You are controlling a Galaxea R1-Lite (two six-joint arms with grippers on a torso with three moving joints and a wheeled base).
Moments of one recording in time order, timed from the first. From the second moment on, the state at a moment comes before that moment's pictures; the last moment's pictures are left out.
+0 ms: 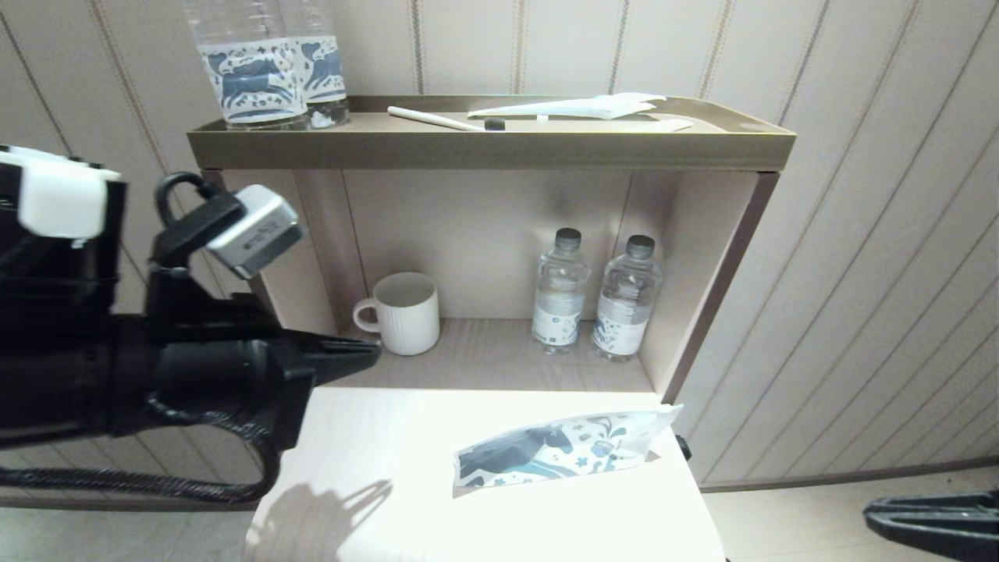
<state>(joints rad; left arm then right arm) -0.61 1.31 -0.93 0.06 -0.19 0.10 0.07 0.91 -0.80 0.47 0.80 -0.45</state>
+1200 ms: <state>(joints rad) -0.11 0.28 -0.34 0.40 0.50 -0.12 0.02 0.09 -0.45 0.74 0.44 -0.11</state>
